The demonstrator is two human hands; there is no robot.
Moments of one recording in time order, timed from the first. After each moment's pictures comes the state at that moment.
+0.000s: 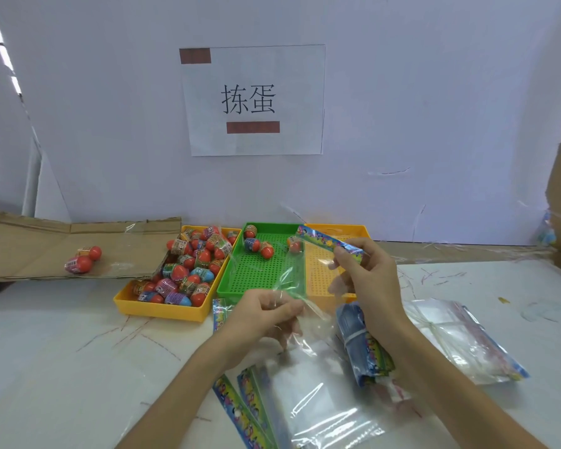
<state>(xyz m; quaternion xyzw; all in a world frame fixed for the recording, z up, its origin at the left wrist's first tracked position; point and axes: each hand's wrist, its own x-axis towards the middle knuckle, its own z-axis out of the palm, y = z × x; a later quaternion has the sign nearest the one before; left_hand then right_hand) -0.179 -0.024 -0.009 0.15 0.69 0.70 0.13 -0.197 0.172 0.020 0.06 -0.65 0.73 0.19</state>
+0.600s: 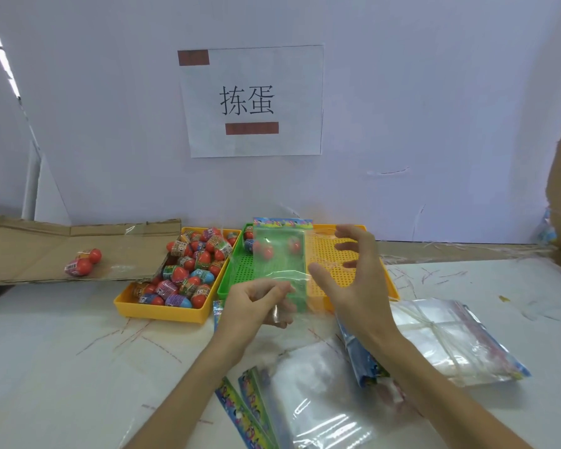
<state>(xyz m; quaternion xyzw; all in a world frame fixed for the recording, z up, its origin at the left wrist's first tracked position) -0.183 -0.022 -0.009 0.09 0.68 0.73 -0.02 -0.183 0.157 0.016 0.15 -0.77 0.53 0.33</state>
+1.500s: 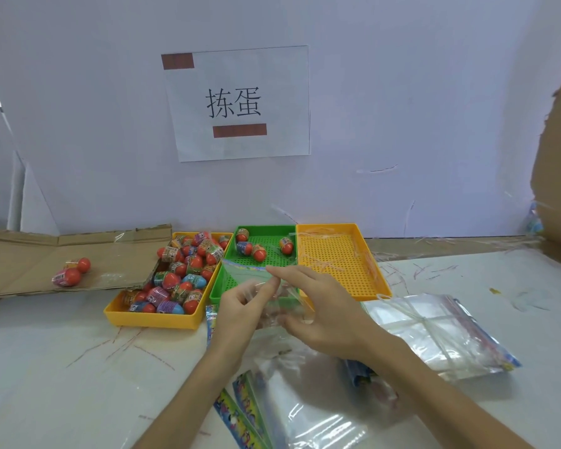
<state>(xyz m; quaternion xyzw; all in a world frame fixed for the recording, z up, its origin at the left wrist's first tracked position) -0.181 -0.017 -0.012 0.07 0.68 0.73 -0.05 -0.173 0.151 0.015 0.31 -0.88 0.34 0.14</state>
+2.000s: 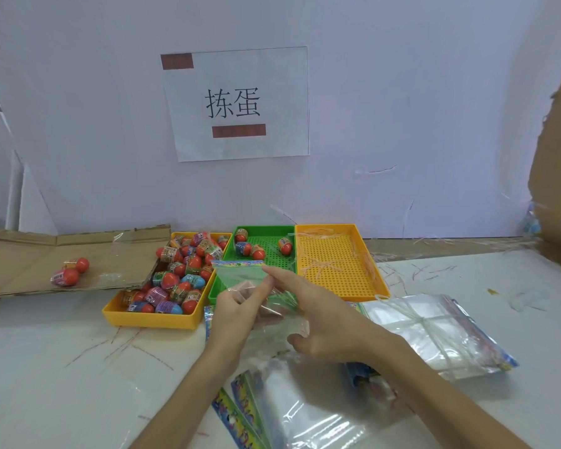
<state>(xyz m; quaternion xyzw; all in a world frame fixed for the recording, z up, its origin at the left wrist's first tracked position) -0.177 -0.016 -0.006 0.02 0.66 0.75 -0.03 -0.173 0.155 0.015 0.33 -0.89 0.32 0.03</state>
